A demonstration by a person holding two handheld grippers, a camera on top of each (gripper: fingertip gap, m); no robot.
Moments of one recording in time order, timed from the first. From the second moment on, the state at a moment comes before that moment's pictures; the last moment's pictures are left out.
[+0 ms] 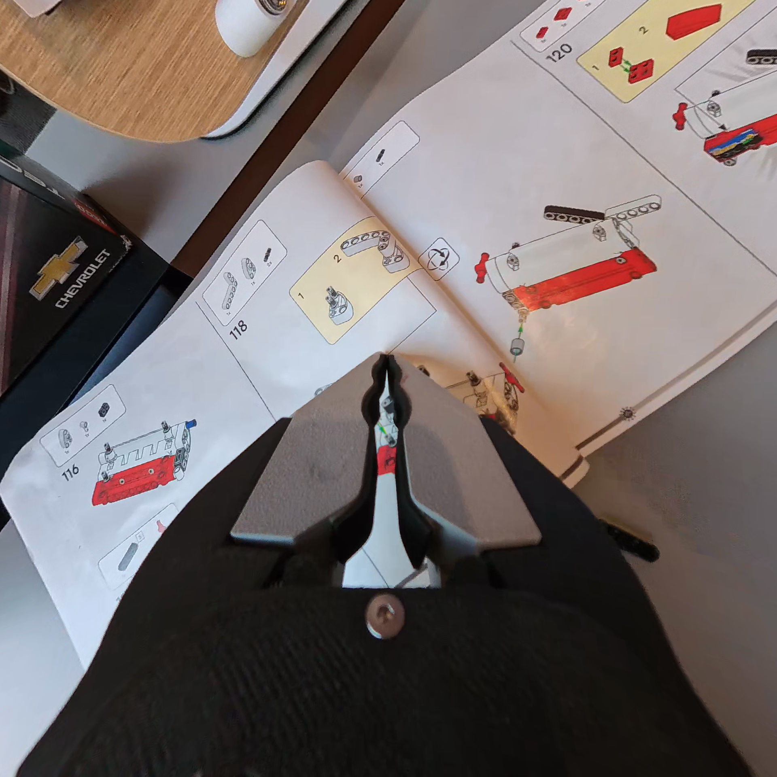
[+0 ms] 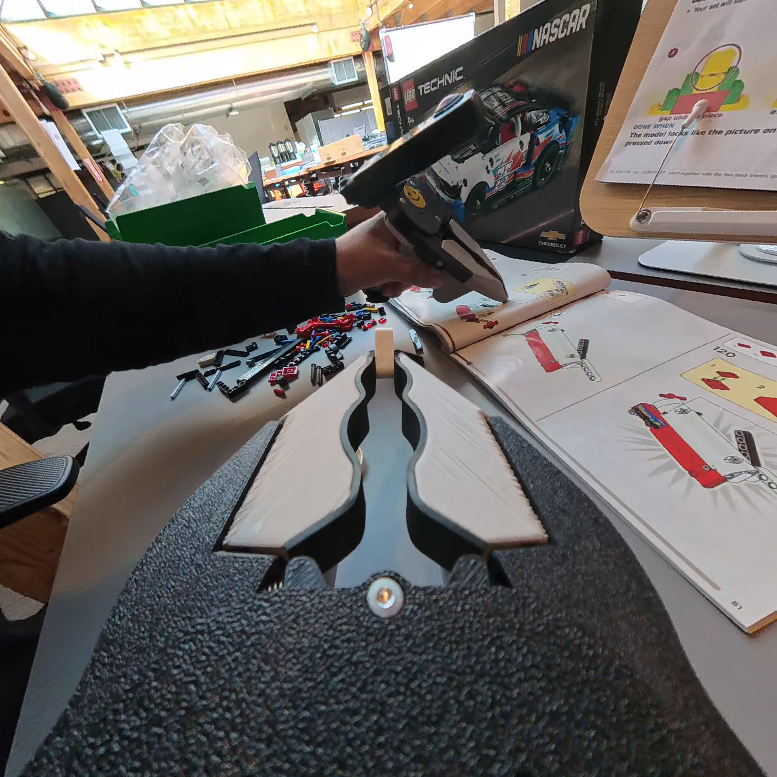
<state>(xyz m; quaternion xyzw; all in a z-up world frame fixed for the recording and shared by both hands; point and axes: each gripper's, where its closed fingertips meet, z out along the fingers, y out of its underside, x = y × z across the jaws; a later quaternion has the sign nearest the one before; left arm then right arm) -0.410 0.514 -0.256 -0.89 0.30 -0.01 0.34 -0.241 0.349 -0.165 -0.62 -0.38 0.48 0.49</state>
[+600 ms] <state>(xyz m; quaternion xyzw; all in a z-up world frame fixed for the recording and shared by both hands) -0.419 0.507 -0.258 -0.89 0.29 -0.04 0.35 -0.267 0.335 -0.180 -0.65 -0.38 0.54 0.38</state>
